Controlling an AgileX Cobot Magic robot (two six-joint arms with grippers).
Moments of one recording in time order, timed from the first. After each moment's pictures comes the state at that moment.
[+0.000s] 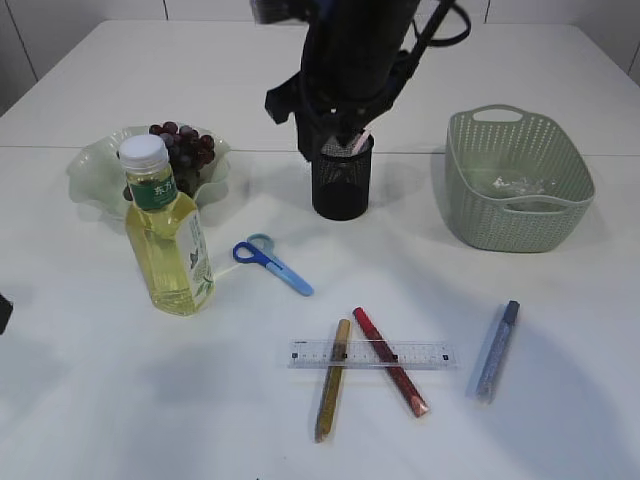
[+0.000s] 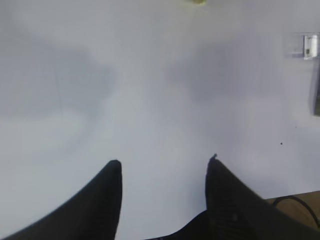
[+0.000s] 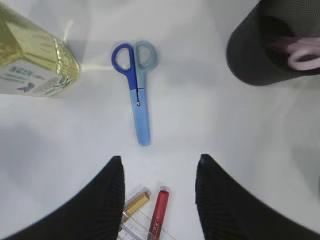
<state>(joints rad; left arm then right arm) -0.17 1.18 -0.79 -0.22 0.91 -0.07 0.51 2.13 -2.10 0.07 1.24 -0.13</state>
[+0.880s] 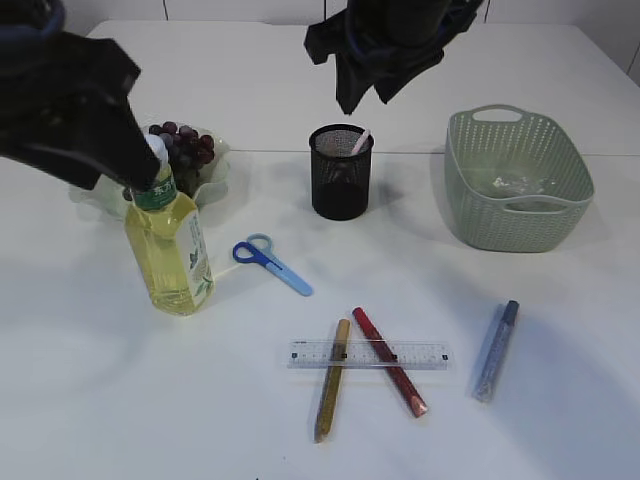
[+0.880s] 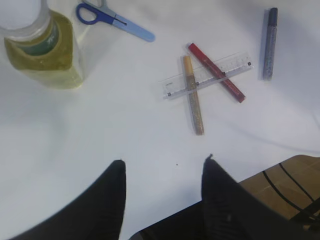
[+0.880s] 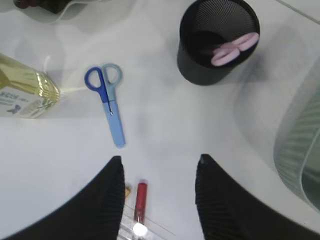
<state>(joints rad) -0.56 1.38 -1.34 -0.13 1.13 -0.25 0.45 2.01 -2.07 0.03 1.25 -0.04</state>
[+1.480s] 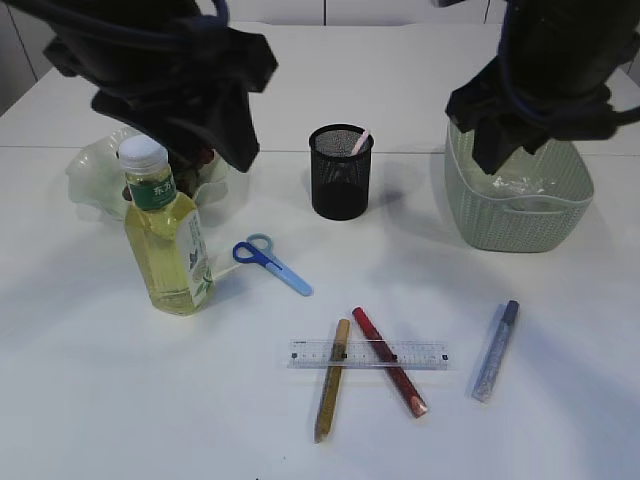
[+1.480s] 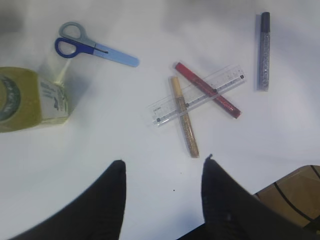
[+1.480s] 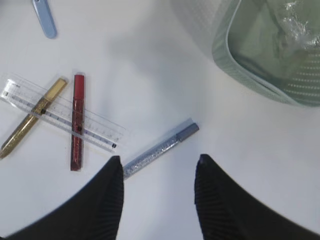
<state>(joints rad) -0.67 1.62 -1.60 -0.05 1.19 -0.26 0.41 1.64 -1.56 -0.12 1.25 -0.04</state>
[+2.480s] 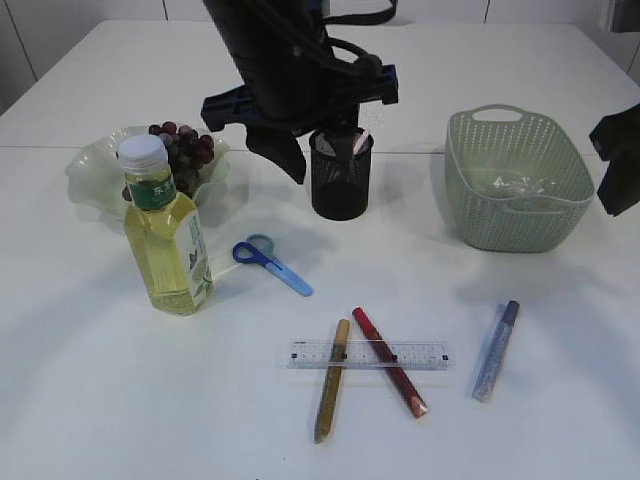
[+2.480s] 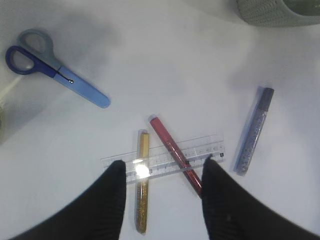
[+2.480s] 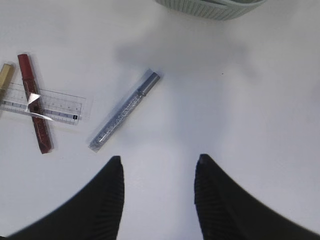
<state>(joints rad) -0.68 2.03 -1.94 -0.05 1.17 -0.61 0.15 1.40 -1.23 -0.01 1.14 -0.03</state>
